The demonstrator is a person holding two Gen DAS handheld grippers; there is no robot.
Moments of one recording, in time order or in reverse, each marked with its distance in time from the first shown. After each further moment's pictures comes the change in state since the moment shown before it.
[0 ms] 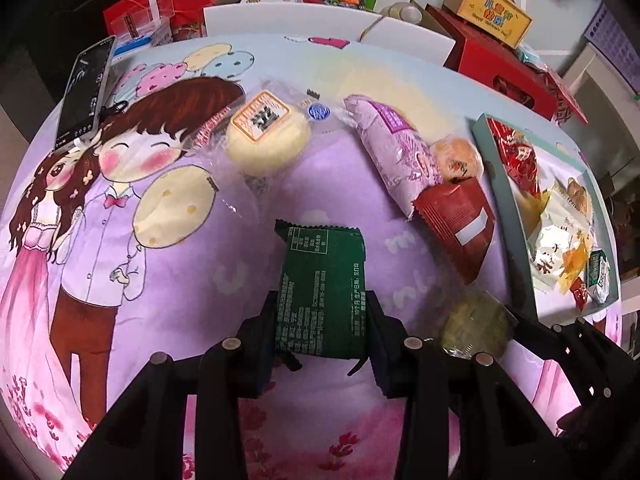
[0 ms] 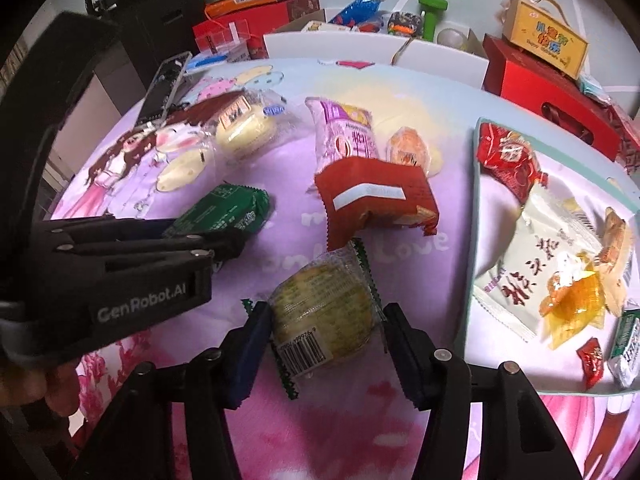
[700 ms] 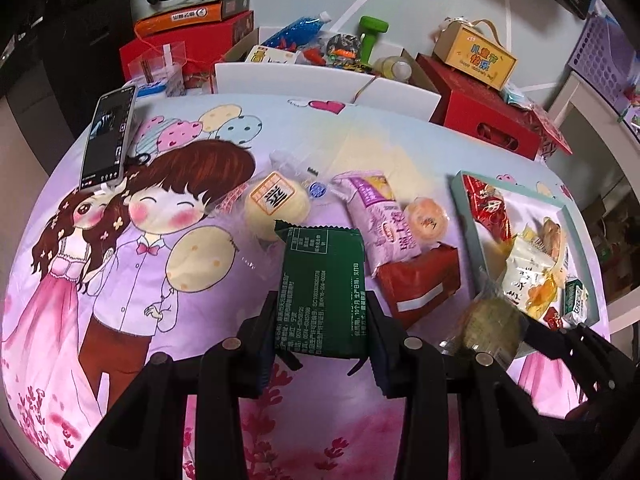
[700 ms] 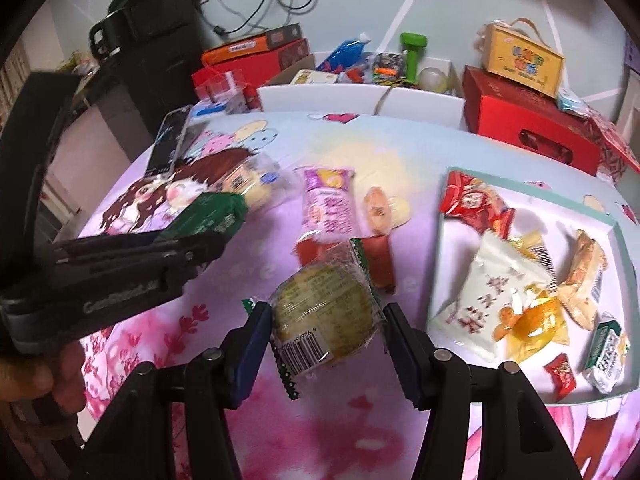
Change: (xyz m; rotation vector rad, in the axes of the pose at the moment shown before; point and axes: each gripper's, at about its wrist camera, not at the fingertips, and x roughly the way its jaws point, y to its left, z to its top) left arm -0.049 -0.008 0.015 -0.003 -0.152 -0.007; right arm -0.046 -0.017 0.013 0.049 -0.131 0.000
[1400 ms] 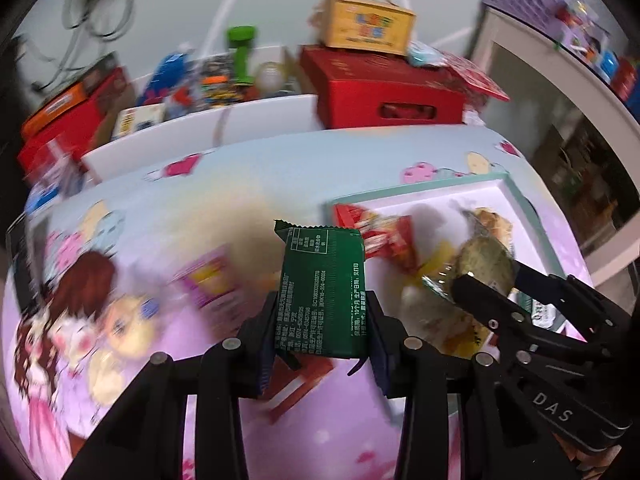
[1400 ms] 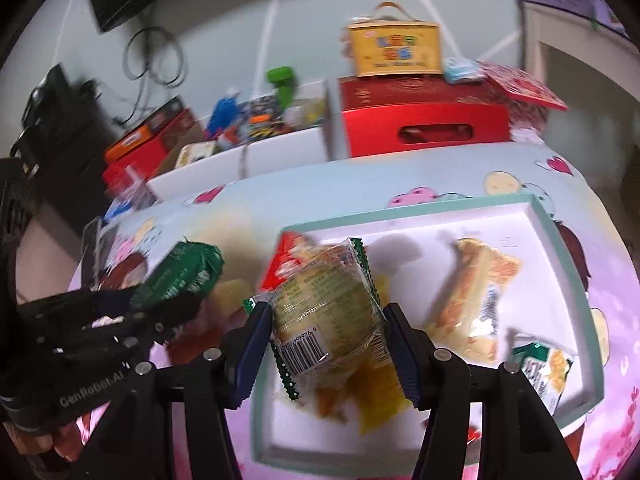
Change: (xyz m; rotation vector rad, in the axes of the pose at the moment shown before) left arm 0.040 -0.142 0.065 0.313 0.030 -0.123; right arm -0.019 -0.147 0.031 0.323 -0.111 -0.119
